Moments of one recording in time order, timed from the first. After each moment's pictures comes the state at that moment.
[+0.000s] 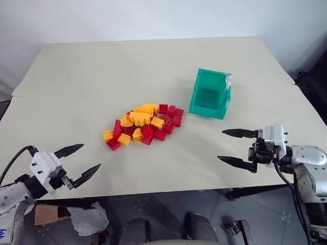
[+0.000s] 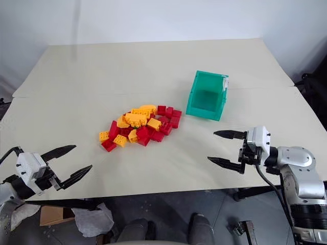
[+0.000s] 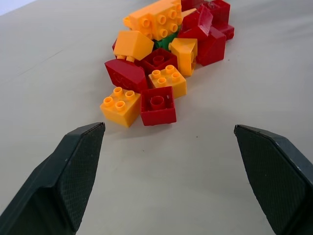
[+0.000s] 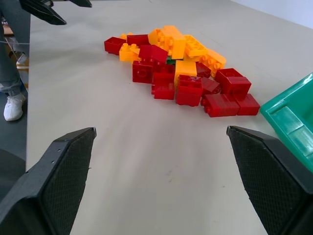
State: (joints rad) left arm 0.25 0.67 0.47 -0.20 -0.46 -0.01 -0.88; right arm -0.22 -0.73 -0.18 0.00 0.53 0.08 1.32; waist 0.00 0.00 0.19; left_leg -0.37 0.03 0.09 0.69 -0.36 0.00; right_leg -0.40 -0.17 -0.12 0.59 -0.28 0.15
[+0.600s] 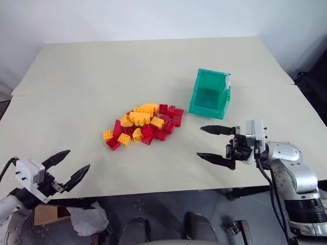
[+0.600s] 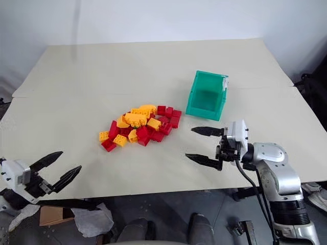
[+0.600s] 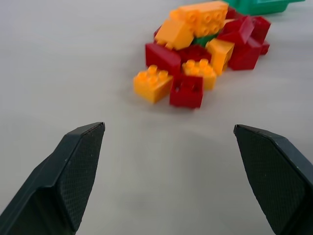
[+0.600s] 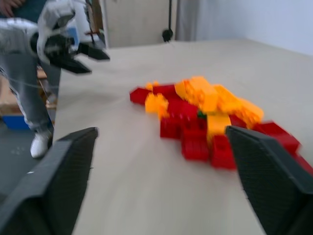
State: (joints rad) left arm 0.34 0.58 0.58 -0.16 -0.55 0.05 -0.84; right arm -0.30 -0.60 -0.07 -0.16 0.61 0.23 1.20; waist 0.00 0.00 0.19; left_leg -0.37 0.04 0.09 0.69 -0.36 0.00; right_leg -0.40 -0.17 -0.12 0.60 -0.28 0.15
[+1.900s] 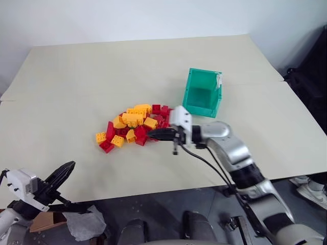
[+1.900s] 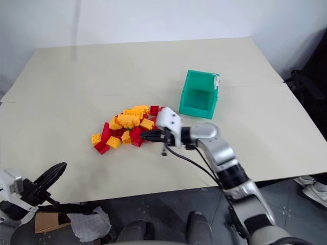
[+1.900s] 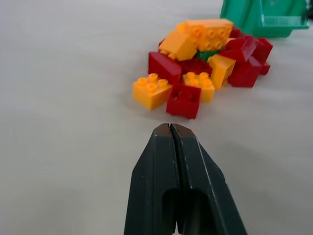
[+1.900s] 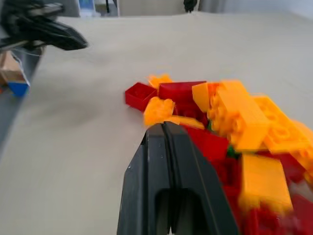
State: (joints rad) left arm 0.40 0.48 0.58 -0.24 -0.61 0.06 -0.79; right arm -0.76 -0.23 0.33 0.20 0.25 0.26 1.00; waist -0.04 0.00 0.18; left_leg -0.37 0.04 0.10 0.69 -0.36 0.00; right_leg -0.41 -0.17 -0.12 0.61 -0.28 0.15
